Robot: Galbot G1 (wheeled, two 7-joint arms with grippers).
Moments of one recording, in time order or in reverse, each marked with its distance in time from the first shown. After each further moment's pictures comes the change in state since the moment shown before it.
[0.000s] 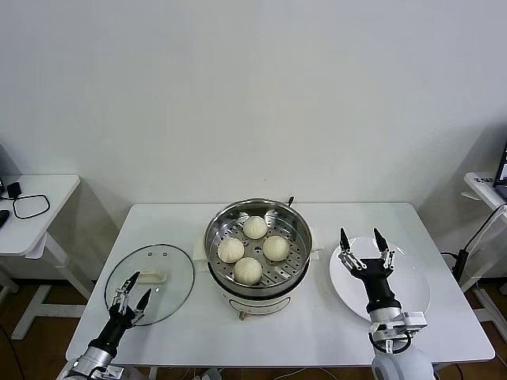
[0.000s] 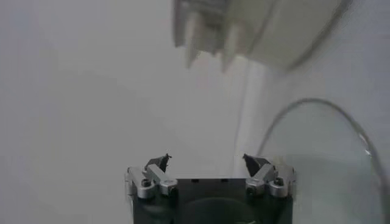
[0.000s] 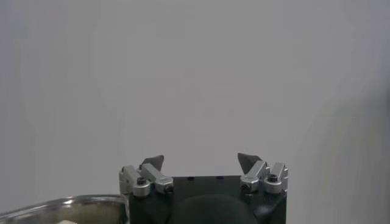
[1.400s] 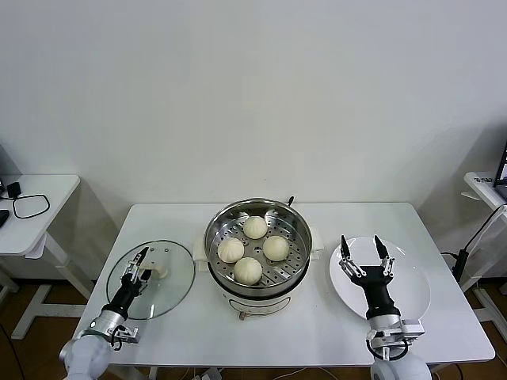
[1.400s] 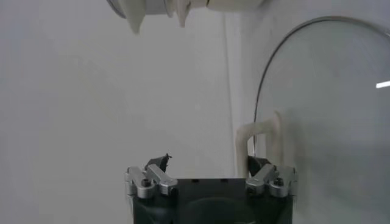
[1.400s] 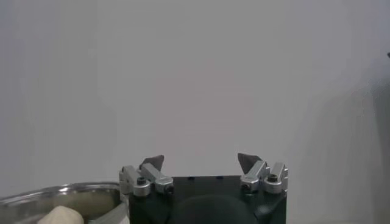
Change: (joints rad) left arm -0.261 0.018 0.061 0.219 0.180 0.084 -0.054; right arm -0.017 0.023 0.007 -0.038 -0.039 0.037 -0.011
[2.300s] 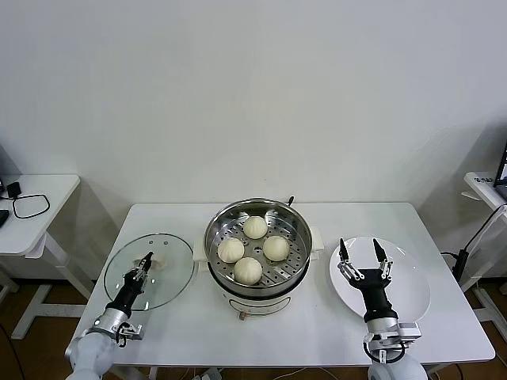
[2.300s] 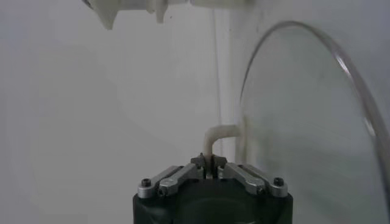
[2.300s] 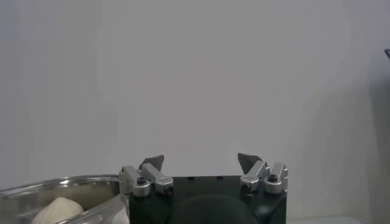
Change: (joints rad) left arm -0.019 -0.022 -0.003 0.012 0.013 0.022 -0.015; right arm -0.001 0.016 -0.007 -0.024 -0.018 0.021 -0.002
